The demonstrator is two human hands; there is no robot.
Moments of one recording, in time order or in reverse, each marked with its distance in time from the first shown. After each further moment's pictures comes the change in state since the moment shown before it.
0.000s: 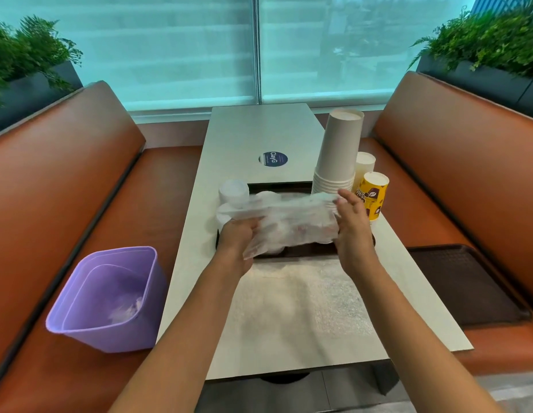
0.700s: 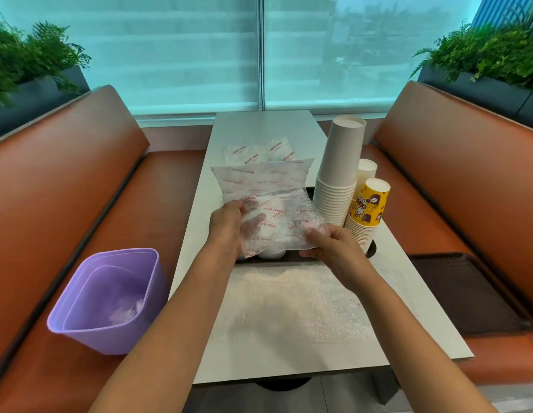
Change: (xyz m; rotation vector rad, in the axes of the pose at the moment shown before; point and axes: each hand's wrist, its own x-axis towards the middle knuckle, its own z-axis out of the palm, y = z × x) left_hand 0.008 0.032 0.003 -0.031 0.234 -0.046; right_hand -0.016 0.003 0.002 -0.127 -0.368 0.175
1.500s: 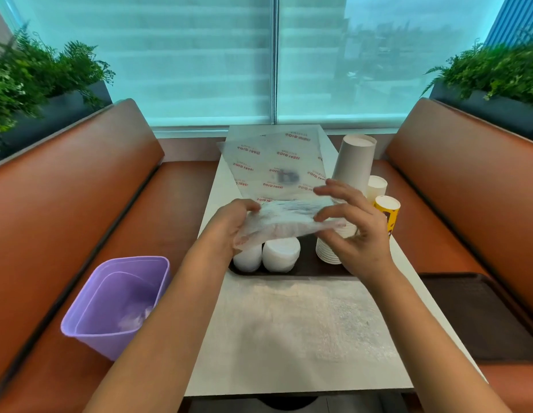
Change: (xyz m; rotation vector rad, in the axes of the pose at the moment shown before) left_hand -0.004 0.034 -0.009 0.192 -0.185 -0.080; right_hand -0.002 -0.057 0.015 -0.743 0.091 -1.104
